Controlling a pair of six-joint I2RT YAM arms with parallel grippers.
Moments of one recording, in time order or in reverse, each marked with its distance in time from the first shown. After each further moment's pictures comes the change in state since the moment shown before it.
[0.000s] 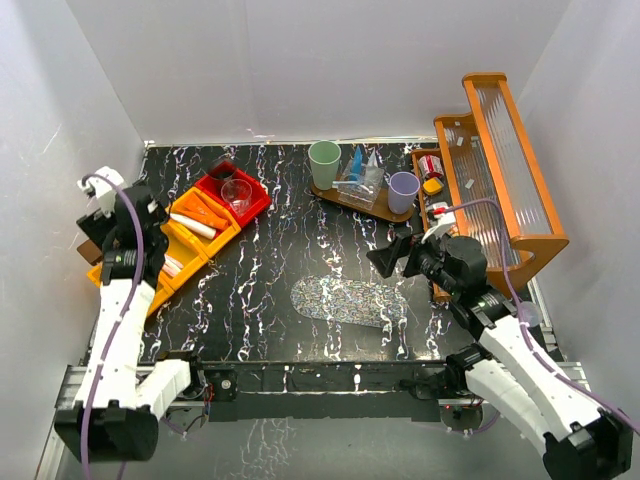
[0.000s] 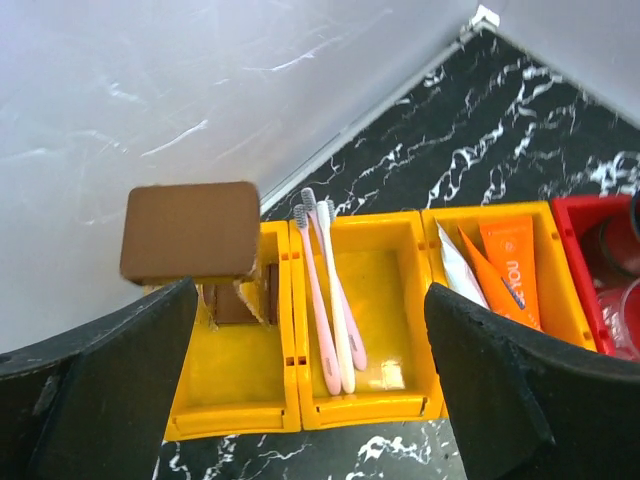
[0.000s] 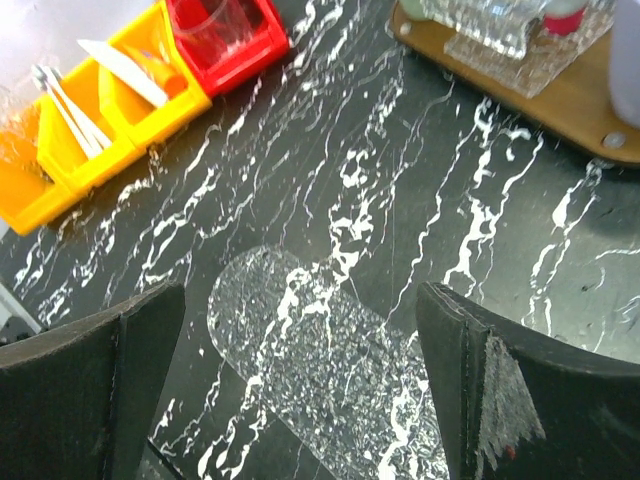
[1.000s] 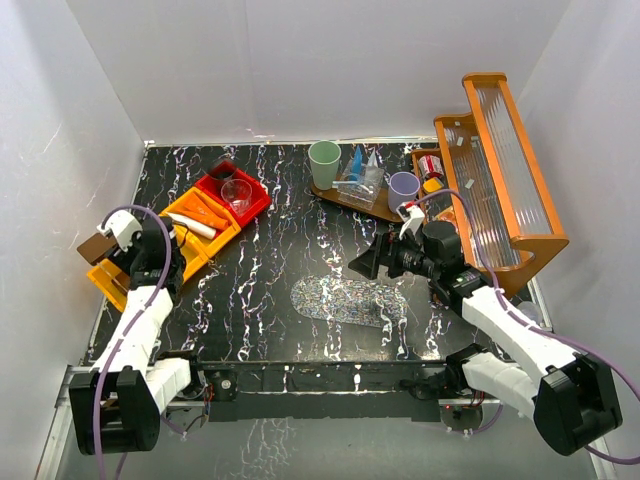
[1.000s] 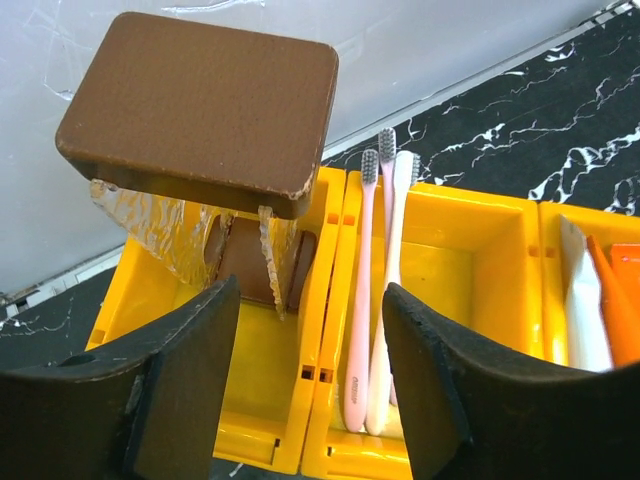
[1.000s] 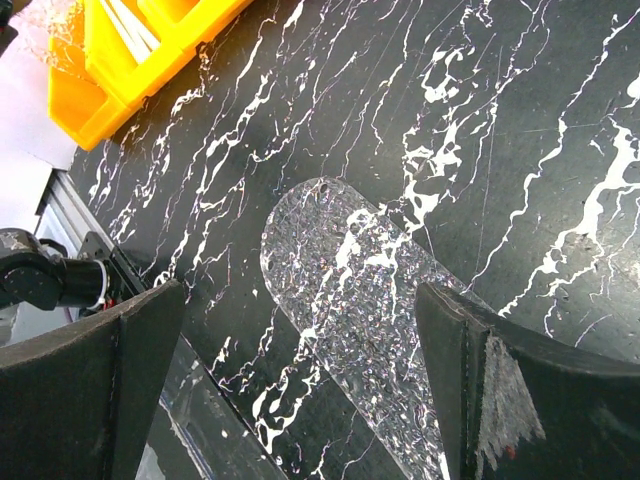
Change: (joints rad) left arm 0.035 -0.010 -0.455 0.400 -0.198 -0.212; right arm 0.008 0.312 0.042 0.056 -0.251 0.070
